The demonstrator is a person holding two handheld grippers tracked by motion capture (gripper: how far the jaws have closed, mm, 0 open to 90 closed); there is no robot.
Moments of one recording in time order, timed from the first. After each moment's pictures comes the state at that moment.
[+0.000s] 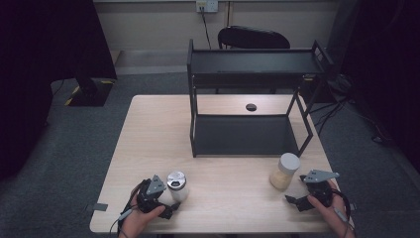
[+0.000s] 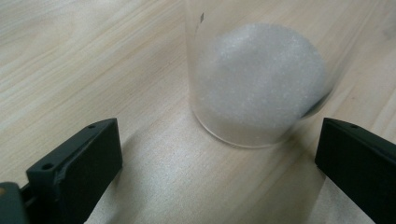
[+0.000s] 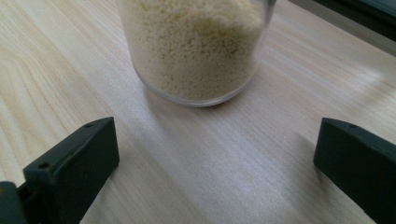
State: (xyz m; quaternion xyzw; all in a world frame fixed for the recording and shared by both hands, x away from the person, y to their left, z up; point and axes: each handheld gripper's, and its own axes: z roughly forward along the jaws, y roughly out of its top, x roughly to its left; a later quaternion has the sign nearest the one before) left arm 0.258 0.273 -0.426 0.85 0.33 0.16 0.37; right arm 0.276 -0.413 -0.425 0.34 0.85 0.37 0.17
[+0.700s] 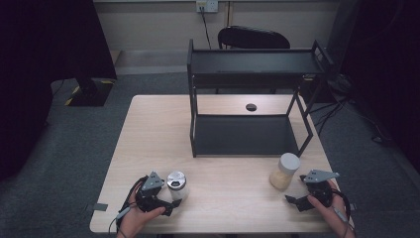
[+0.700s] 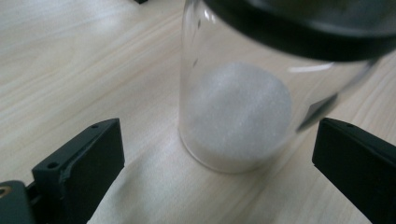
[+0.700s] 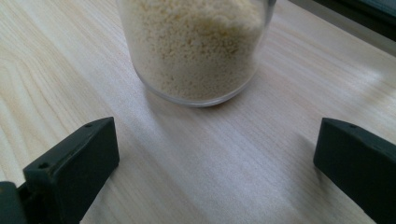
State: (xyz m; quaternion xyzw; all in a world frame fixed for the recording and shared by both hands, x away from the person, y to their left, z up) left arm 0.262 0.283 -0.418 0.83 0.35 0.13 0.42; right arm 0.276 -0.413 -0.425 0.34 0.85 0.37 0.17
